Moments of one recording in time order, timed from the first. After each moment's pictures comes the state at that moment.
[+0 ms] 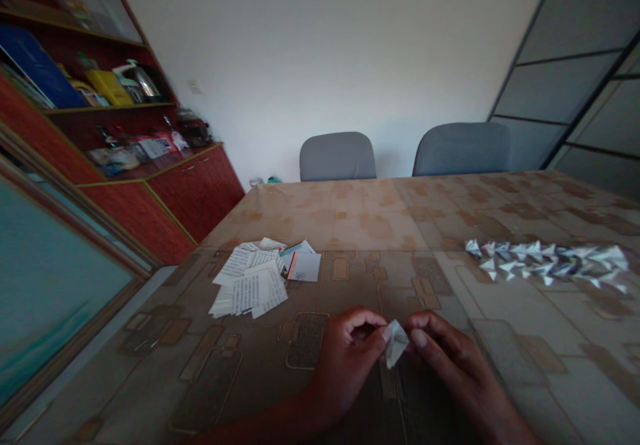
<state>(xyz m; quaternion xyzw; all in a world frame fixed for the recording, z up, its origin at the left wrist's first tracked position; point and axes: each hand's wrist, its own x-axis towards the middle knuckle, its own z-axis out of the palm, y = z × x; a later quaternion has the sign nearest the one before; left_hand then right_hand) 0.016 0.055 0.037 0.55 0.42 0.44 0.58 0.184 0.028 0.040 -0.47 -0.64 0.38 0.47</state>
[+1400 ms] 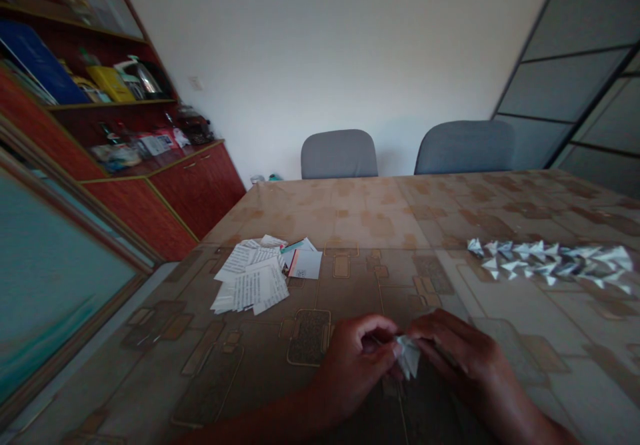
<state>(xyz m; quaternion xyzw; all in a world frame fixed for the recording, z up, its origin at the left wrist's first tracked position) 0.015 0.051 0.031 0.56 0.38 0.36 0.65 0.204 0.033 0.045 -0.40 -0.83 0.12 0.36</state>
